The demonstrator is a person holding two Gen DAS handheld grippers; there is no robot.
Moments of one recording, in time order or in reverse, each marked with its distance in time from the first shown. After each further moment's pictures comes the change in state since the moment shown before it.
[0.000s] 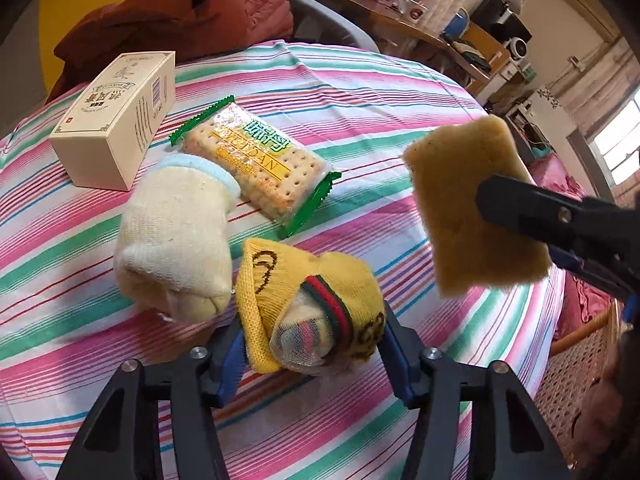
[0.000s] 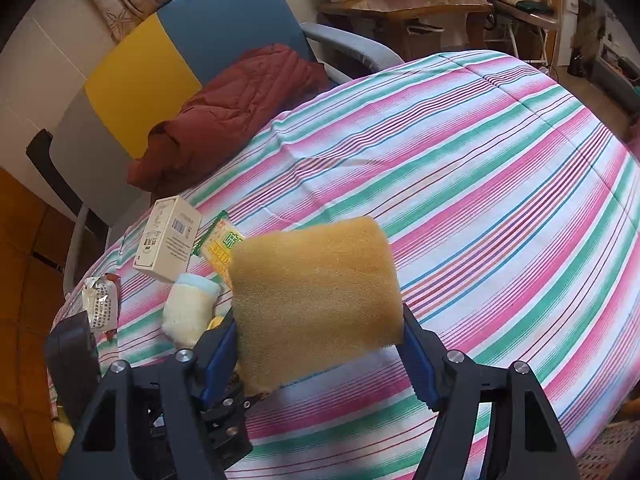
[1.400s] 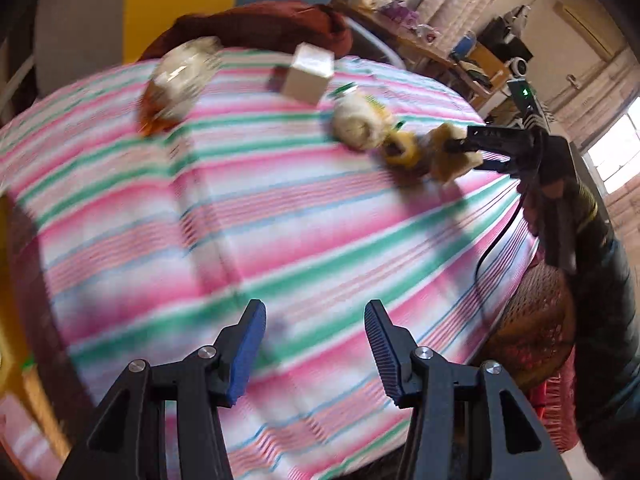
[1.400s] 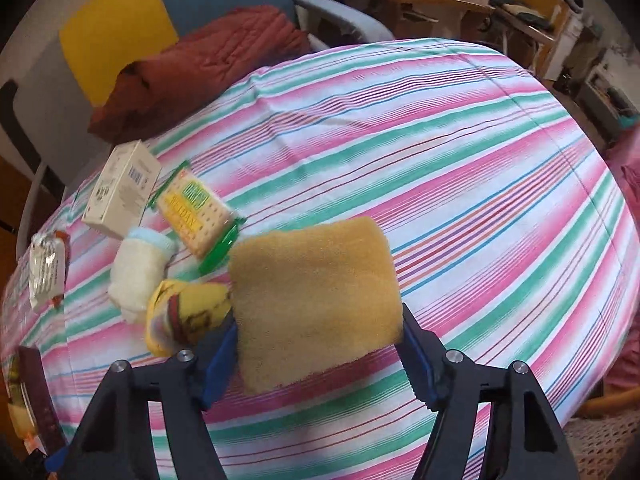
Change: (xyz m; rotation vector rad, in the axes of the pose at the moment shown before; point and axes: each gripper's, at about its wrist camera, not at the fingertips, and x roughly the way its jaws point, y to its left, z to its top) left arm -0.162 0.088 -0.137 -0.017 -0.057 0.006; right arm 0.016 0.007 -0.014 -0.063 0.083 -0.199
